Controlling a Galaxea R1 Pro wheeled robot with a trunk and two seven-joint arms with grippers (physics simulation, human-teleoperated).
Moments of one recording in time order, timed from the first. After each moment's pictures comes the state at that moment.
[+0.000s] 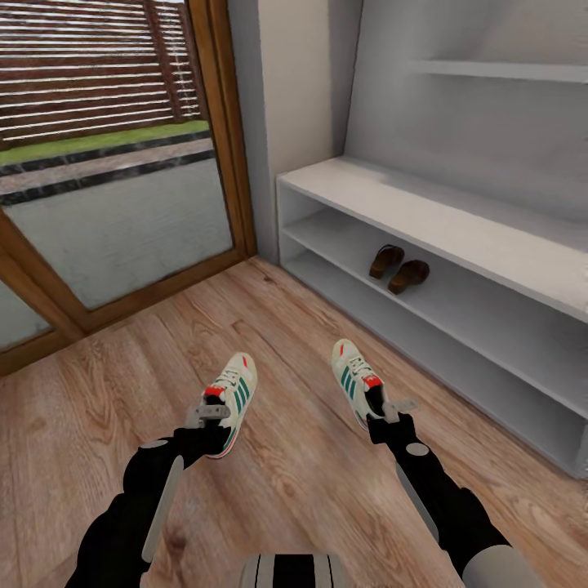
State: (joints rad) left arm -0.34 -0.08 0.00 -1.46 0.02 0.82 -0.04; right arm -0.50 -0.08 0.23 -0.97 -0.04 0.28 -0.12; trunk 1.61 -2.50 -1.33
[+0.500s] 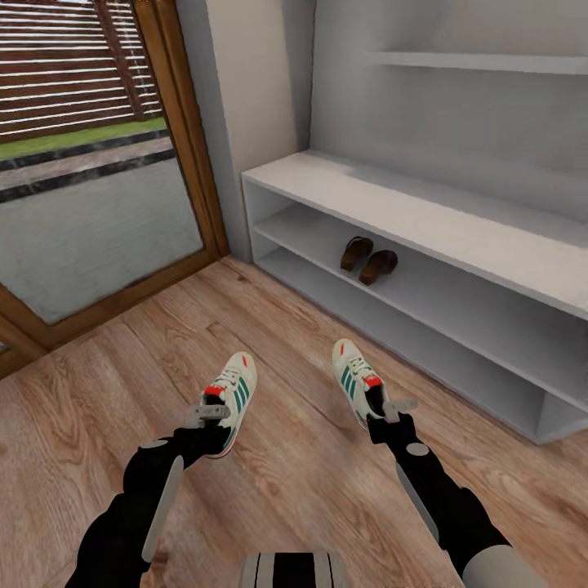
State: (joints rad) left arm -0.34 -0.08 0.00 -1.46 0.02 0.82 -0.04; right arm -0.50 -0.08 0.23 -0.97 -0.04 0.28 -0.12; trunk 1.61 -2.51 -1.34
